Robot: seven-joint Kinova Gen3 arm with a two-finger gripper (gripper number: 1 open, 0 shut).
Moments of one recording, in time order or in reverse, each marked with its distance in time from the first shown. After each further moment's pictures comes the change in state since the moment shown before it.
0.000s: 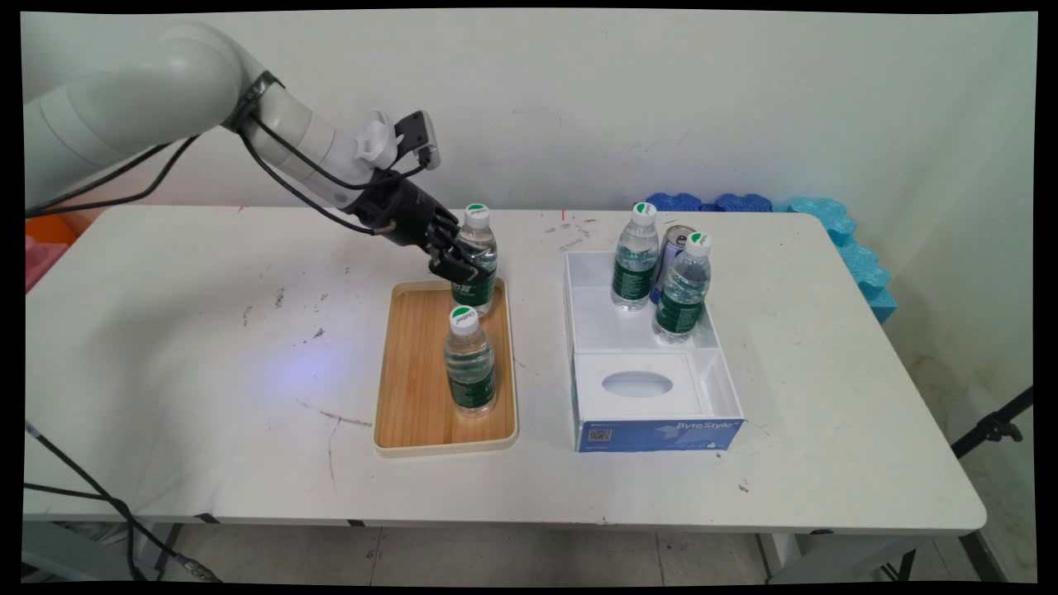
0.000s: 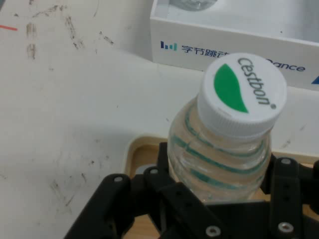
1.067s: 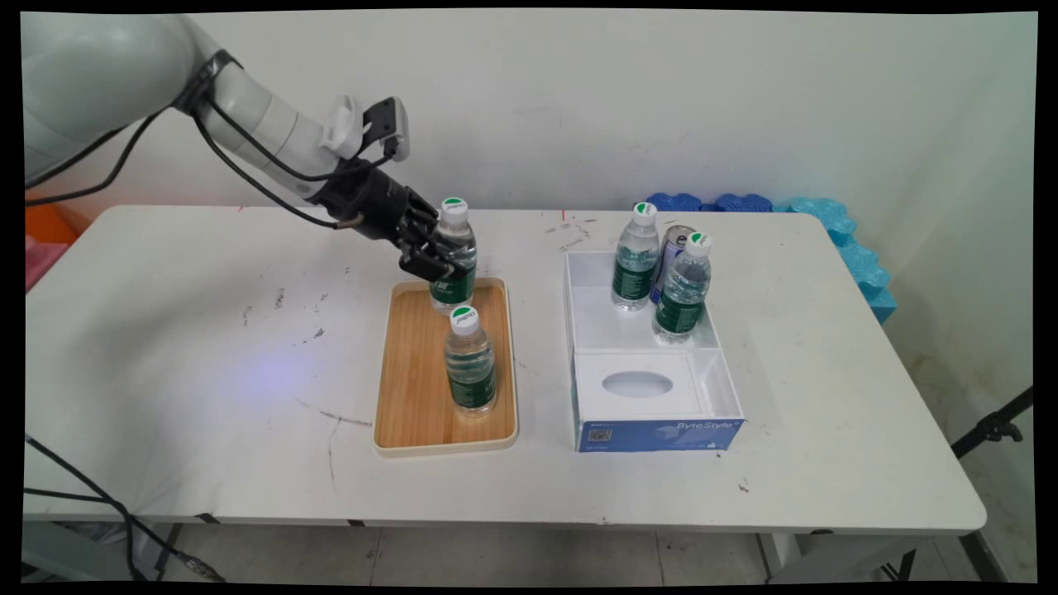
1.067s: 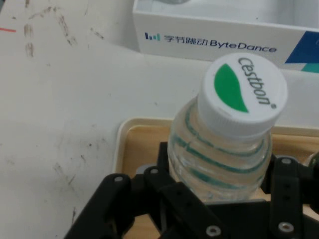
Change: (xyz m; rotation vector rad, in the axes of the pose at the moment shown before) arm -0.008 0.010 -0.039 -0.007 -0.006 0.058
